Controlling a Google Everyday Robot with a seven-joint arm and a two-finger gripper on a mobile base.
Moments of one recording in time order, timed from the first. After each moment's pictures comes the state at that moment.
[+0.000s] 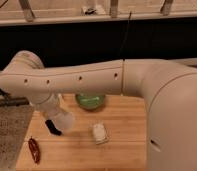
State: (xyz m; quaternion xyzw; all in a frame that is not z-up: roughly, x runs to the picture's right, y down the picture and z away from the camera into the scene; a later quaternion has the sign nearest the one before) arm -0.173 0.104 0.608 -0.24 -0.20 -0.75 0.59
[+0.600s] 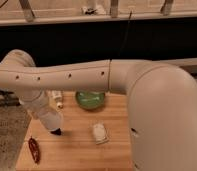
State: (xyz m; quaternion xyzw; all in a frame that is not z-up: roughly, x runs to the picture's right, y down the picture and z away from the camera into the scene) arm -0.227 0.103 0.618 -0.21 -0.25 -0.75 0.57
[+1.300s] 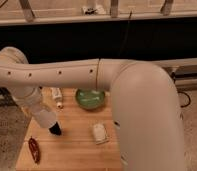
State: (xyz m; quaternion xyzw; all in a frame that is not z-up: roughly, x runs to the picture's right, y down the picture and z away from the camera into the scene) arm -0.249 0.094 0.629 -0.21 -0.25 -0.76 0.55
